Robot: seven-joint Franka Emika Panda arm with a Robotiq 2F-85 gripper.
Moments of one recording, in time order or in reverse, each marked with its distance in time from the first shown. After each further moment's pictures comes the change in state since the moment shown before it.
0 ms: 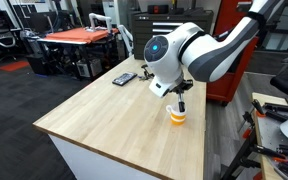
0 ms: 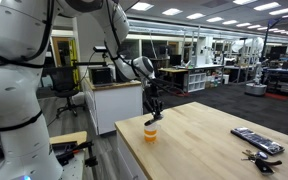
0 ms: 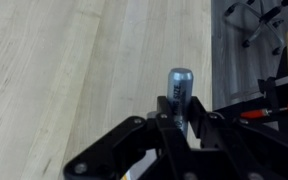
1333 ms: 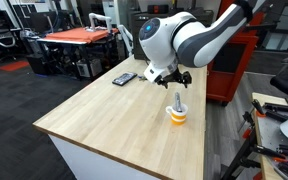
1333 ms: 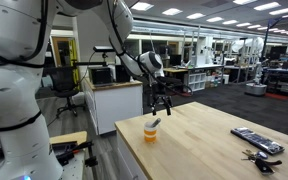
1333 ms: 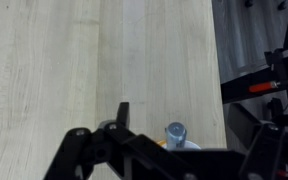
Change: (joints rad) arm -0.073 -0.008 -0.017 0.067 0.125 0.028 -0.007
